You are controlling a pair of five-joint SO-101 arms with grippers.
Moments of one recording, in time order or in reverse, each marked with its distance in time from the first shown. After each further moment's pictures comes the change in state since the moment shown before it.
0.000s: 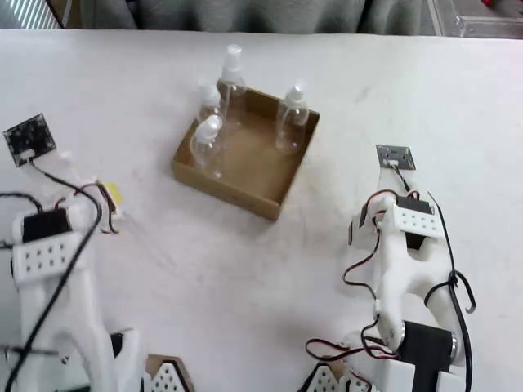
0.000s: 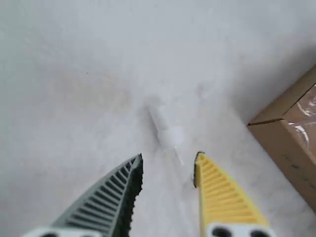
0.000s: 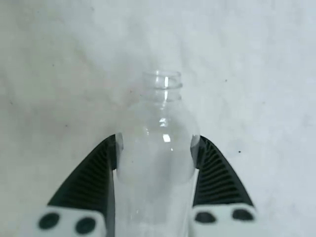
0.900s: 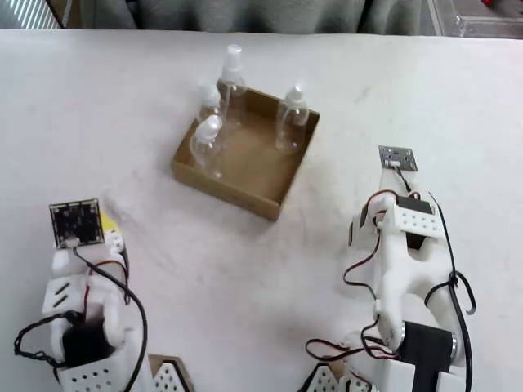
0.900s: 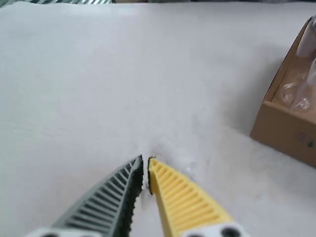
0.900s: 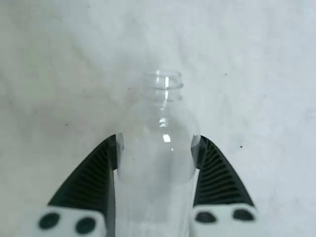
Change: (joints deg) left arm 0.0 -67.7 43.1 -6.2 -21.6; right arm 0.1 -0.1 -0.1 0.8 -1.7
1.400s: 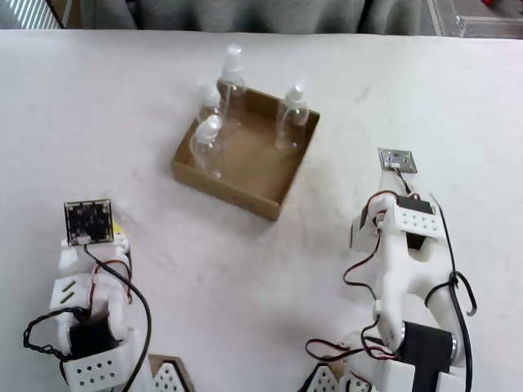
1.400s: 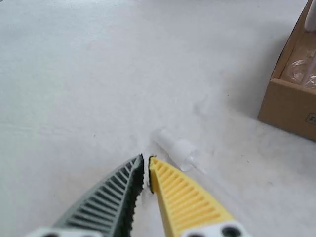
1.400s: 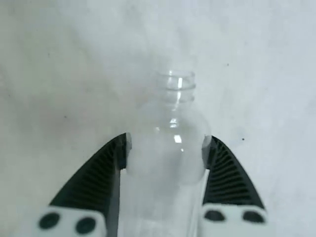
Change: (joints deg) left arm 0.0 0.0 7.3 -5.2 -3.1; right arm 0.0 -0.1 0.0 1.7 0.0
